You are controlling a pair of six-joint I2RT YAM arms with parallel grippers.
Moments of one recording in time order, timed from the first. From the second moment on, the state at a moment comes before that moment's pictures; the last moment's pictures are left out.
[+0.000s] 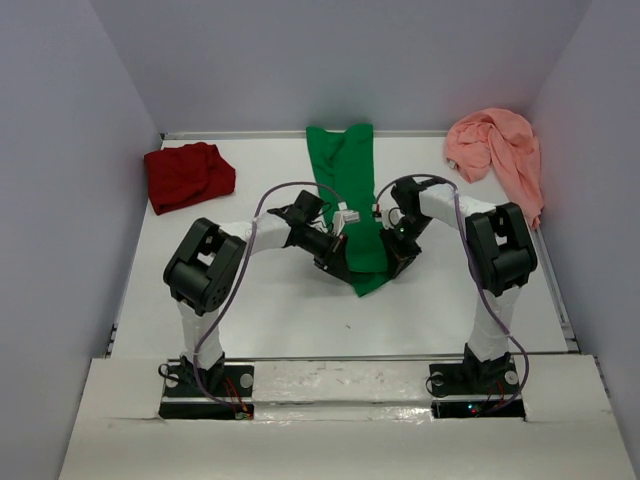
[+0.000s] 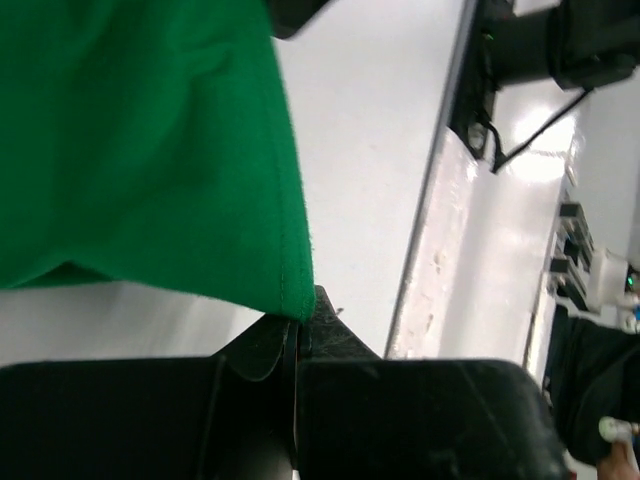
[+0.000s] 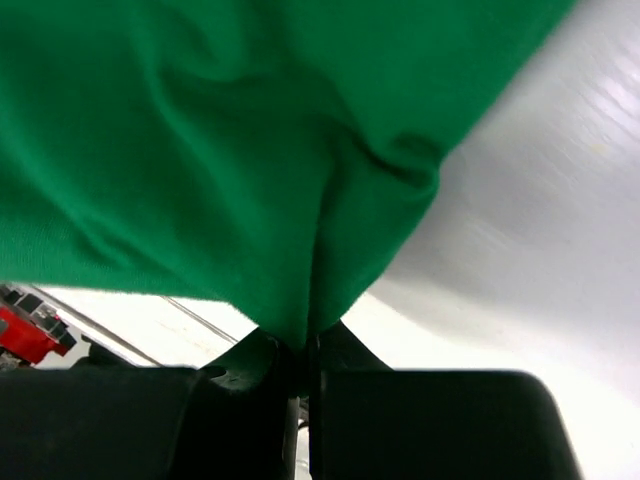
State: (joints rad) left arm -0.59 1.88 1.14 -0.30 0.98 -0.05; right arm 0.34 1.97 1.38 -1.05 -0.46 -0.11
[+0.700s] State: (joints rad) left arm -0.72 1.99 1.24 -0.64 1.17 0.28; right arm 0.26 1.96 1.55 -1.11 -0.31 -0.08
